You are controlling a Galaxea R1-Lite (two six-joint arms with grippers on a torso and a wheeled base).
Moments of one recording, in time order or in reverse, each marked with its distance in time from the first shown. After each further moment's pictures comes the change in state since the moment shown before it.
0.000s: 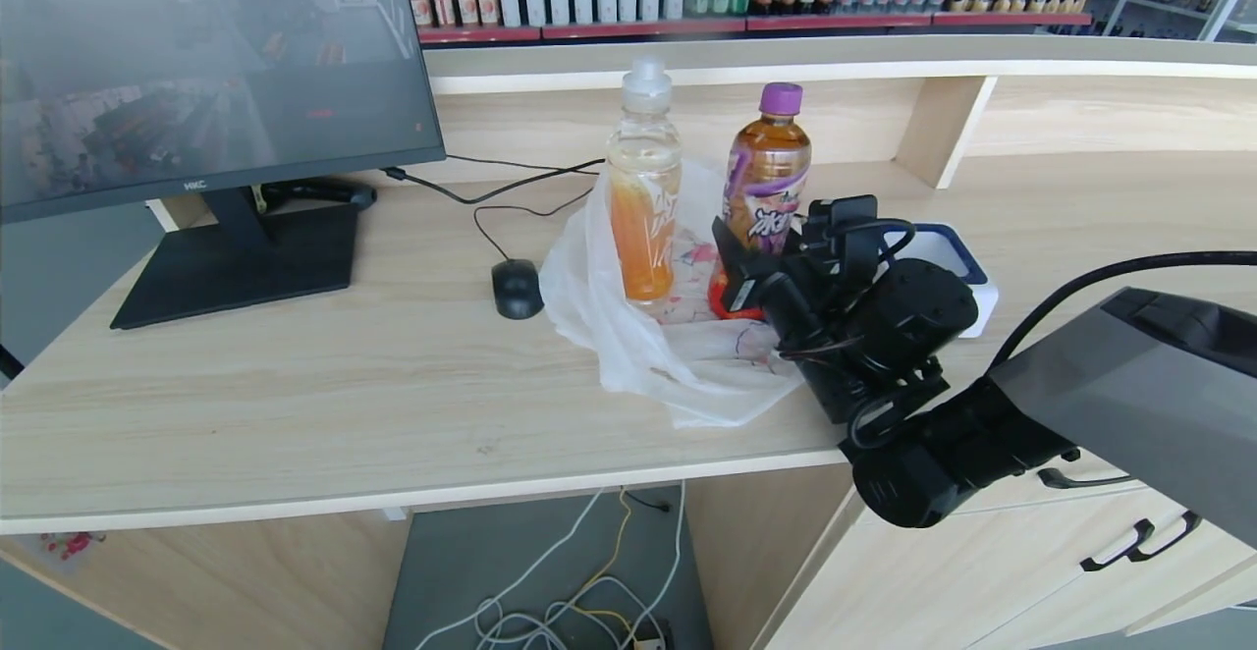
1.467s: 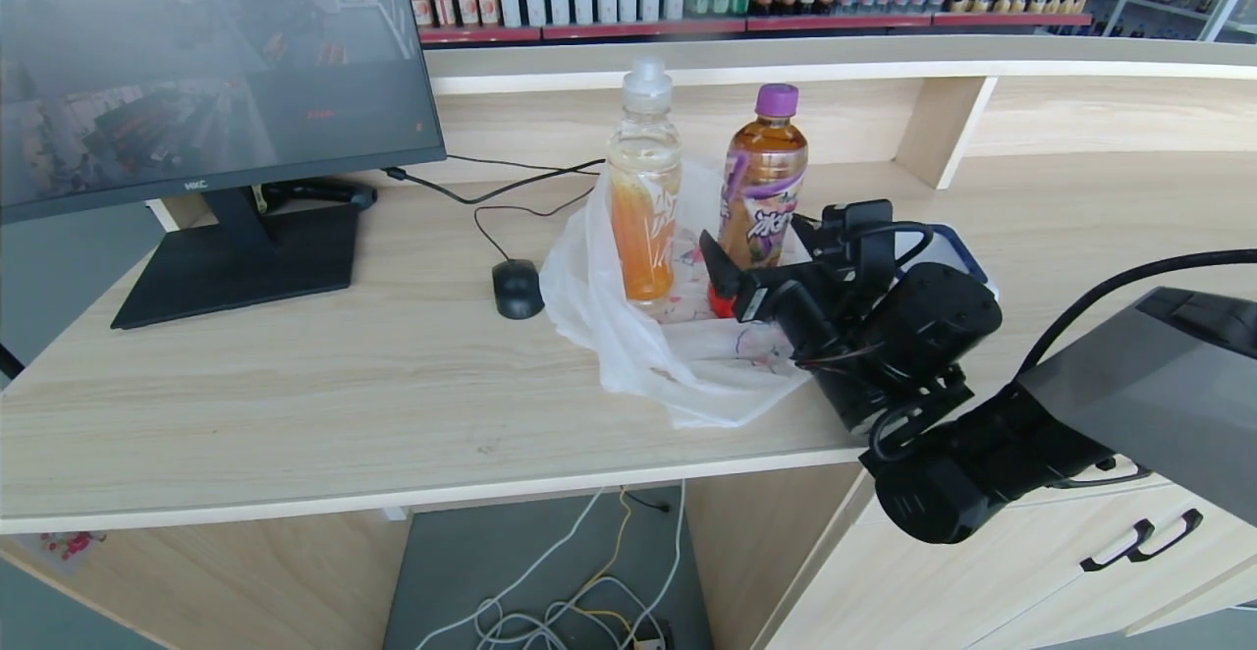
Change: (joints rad) left arm 0.000 0.000 0.000 0.000 0.000 0.000; right arm 0.000 -0.059 0.091 0.002 -0.007 0.002
